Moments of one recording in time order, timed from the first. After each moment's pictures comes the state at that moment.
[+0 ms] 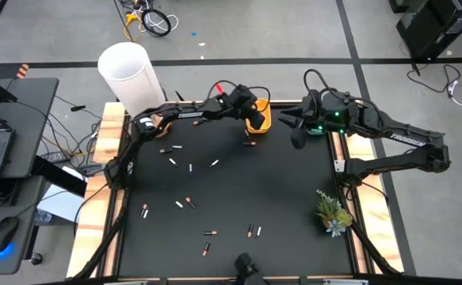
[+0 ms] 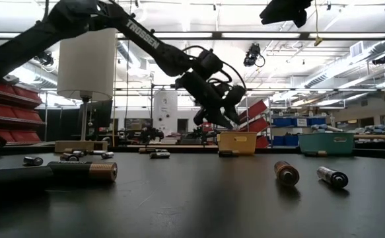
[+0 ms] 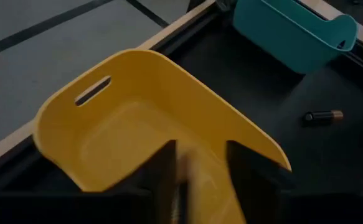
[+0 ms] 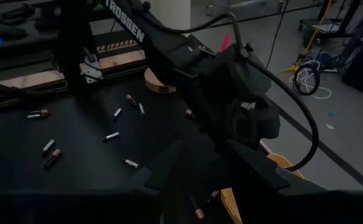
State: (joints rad) left arm 0.47 2.27 1.79 -0.14 0.05 -0.30; right arm -0.28 0.97 1.11 -0.55 0.14 0.09
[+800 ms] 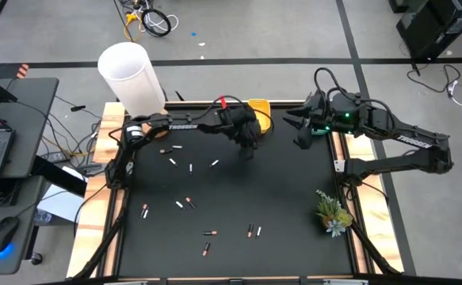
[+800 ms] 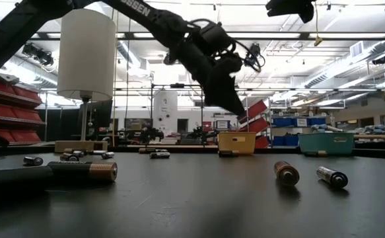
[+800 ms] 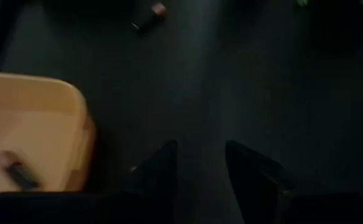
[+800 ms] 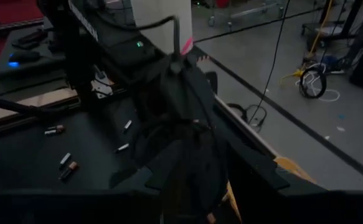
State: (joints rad) left arm 0.31 2.10 1.69 -0.43 0.24 0.18; right arm -0.26 0.92 1.11 -0.57 0.15 0.16
